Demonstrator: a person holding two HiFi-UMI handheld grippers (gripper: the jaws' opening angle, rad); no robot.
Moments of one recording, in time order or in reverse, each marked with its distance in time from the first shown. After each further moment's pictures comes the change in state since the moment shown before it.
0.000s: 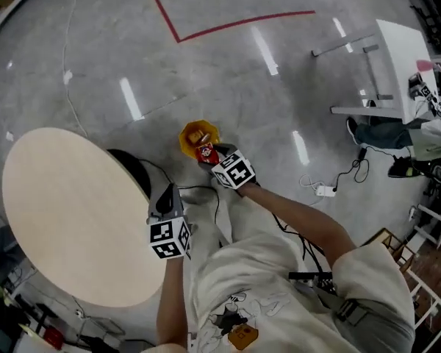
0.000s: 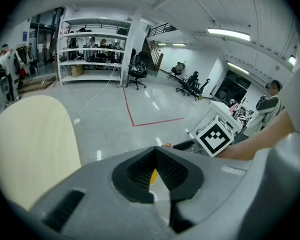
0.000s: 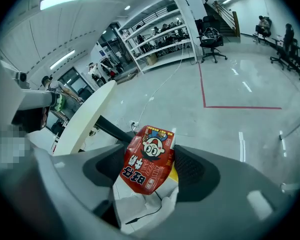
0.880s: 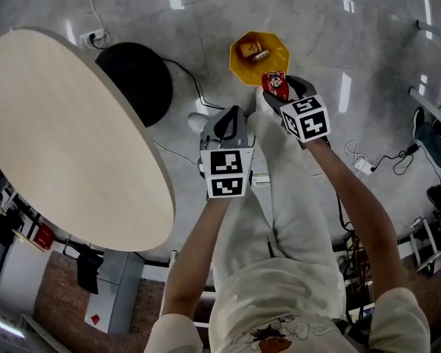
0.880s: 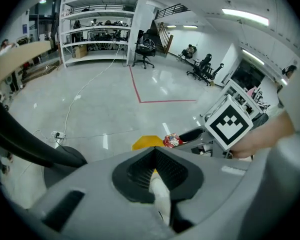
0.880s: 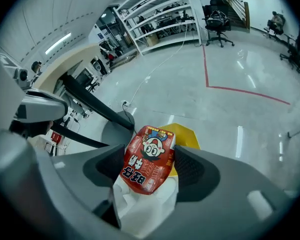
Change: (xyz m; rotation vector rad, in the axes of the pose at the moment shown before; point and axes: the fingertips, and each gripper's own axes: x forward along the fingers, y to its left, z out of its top) left arm 0.185 0.055 -0.154 -0.072 0.174 0.100; right arm 0.157 -0.083 -0.104 -0.049 0.170 0.007
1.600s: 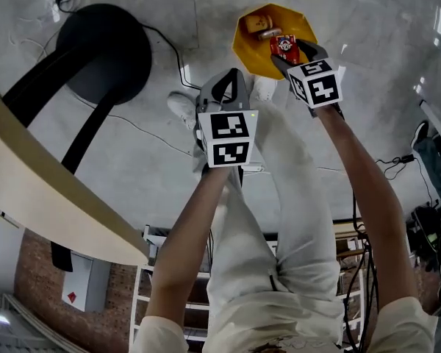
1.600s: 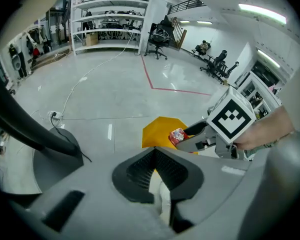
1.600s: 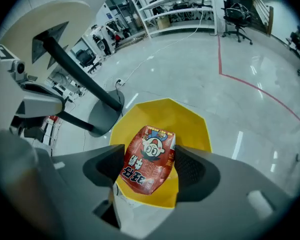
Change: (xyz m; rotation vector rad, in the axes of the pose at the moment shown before) left arm 0.167 0.065 -0.079 -0.103 0.041 0.076; right arm 0.168 -0.089 -0.042 -0.153 0.139 -0.014
